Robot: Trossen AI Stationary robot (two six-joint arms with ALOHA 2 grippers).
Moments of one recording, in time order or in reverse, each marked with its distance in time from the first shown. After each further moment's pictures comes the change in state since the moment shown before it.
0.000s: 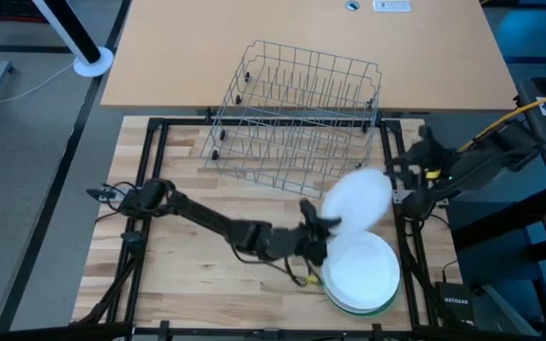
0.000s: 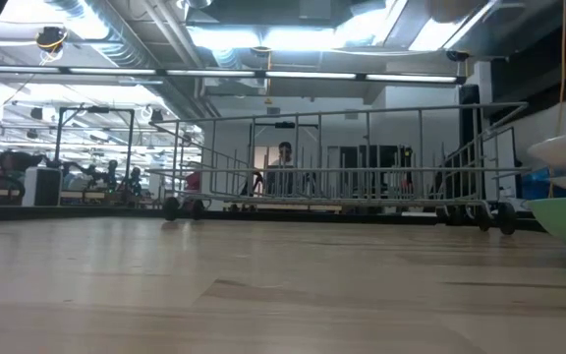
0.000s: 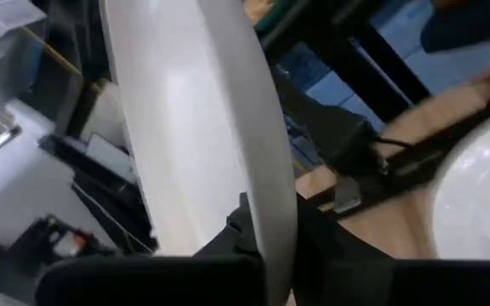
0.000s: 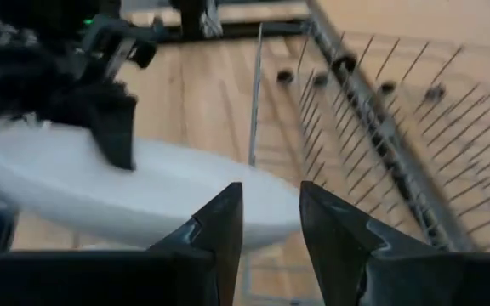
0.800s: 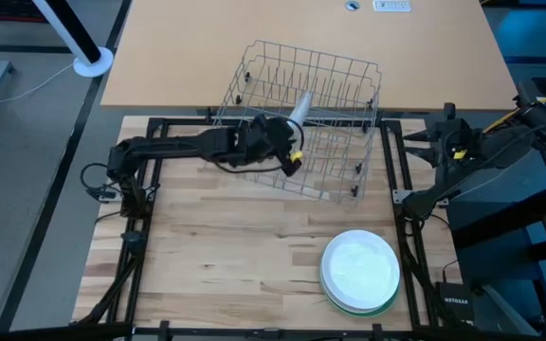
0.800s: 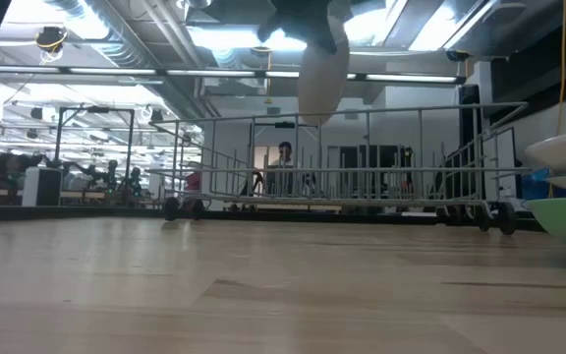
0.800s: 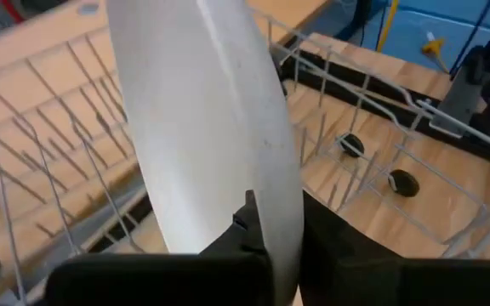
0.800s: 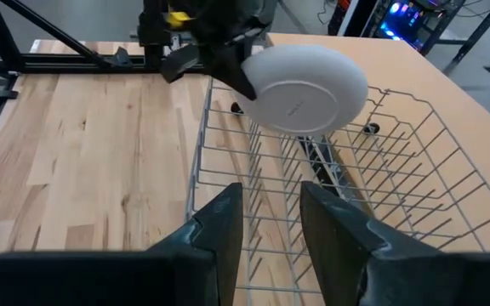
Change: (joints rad) left arm 0.459 -0.307 -0.001 -0.883 0.289 -1.054; right arm 0.000 -0.114 0.019 -0.055 0.119 -0.122
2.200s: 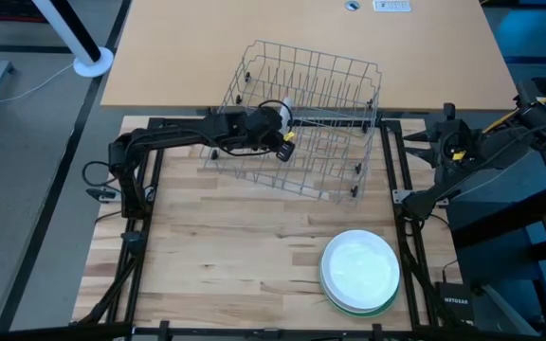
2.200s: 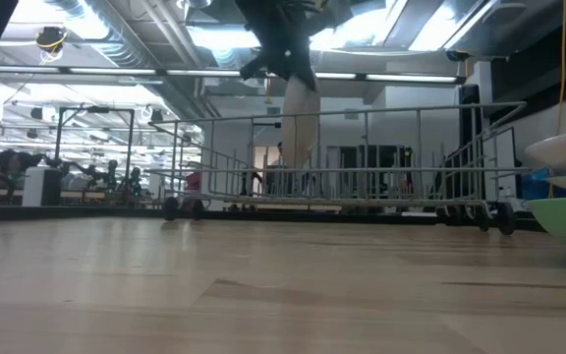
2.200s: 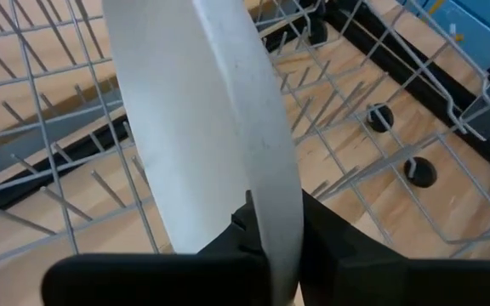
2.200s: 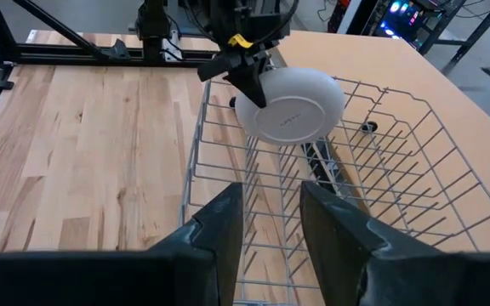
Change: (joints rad) left arm 0.130 0.003 -0.074 -0.087 0.182 -0.275; right arm 0.000 0.000 -0.002 -0.018 -0.001 -0.006
